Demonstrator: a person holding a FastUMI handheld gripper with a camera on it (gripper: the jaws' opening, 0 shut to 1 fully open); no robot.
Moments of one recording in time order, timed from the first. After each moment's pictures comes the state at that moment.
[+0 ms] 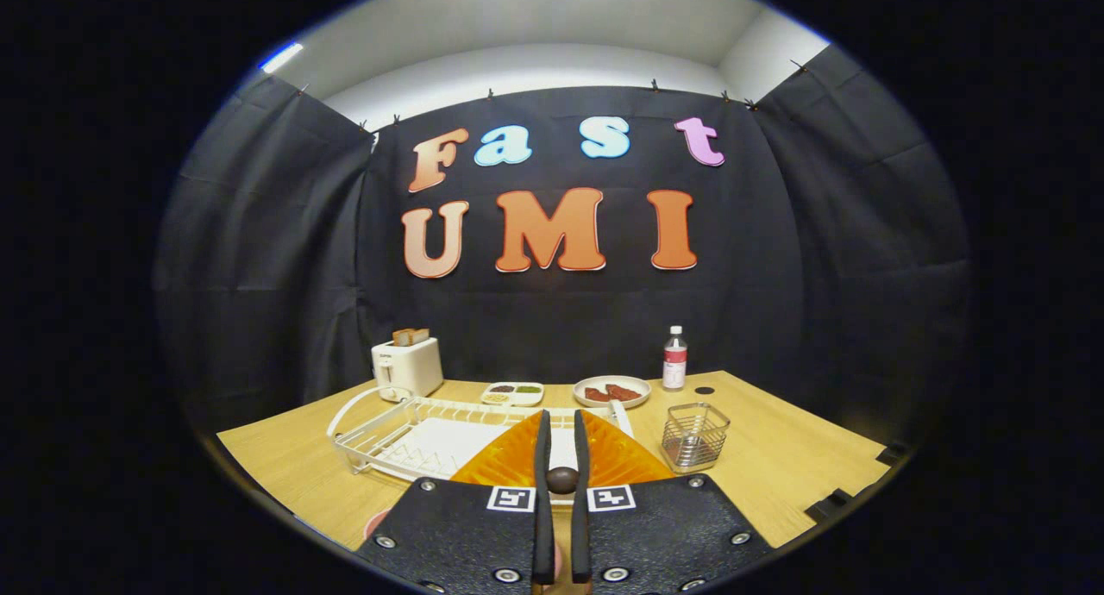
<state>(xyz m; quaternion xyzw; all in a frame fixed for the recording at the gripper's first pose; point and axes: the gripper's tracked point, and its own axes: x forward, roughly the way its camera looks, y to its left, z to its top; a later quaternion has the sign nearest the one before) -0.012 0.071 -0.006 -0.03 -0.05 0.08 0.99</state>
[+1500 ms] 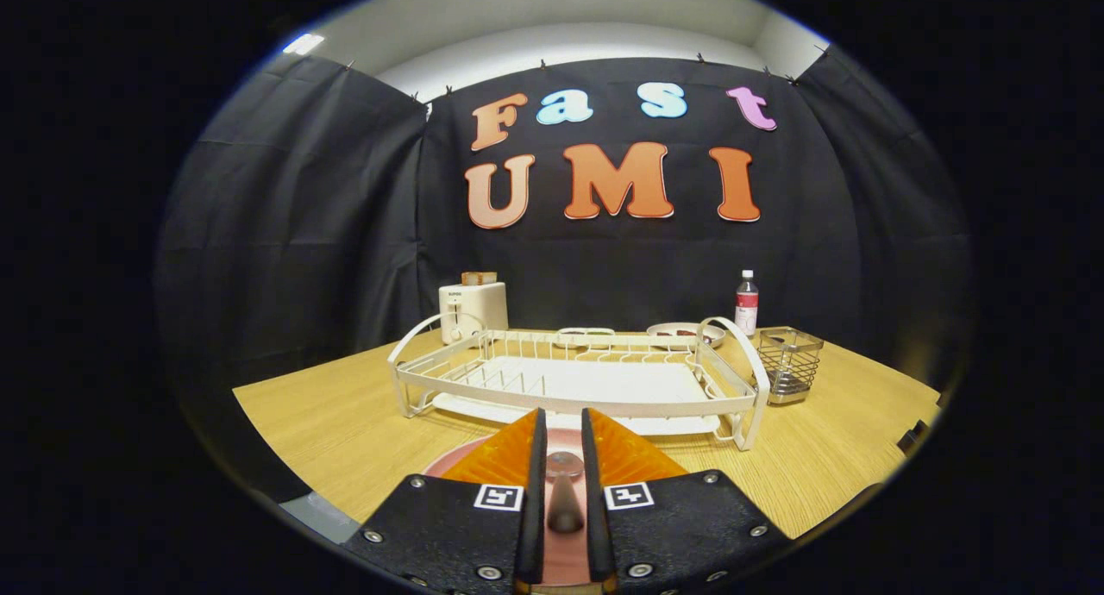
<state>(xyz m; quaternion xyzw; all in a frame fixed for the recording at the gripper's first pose) -0.010 0.140 -0.127 -0.05 0.00 0.15 0.99</state>
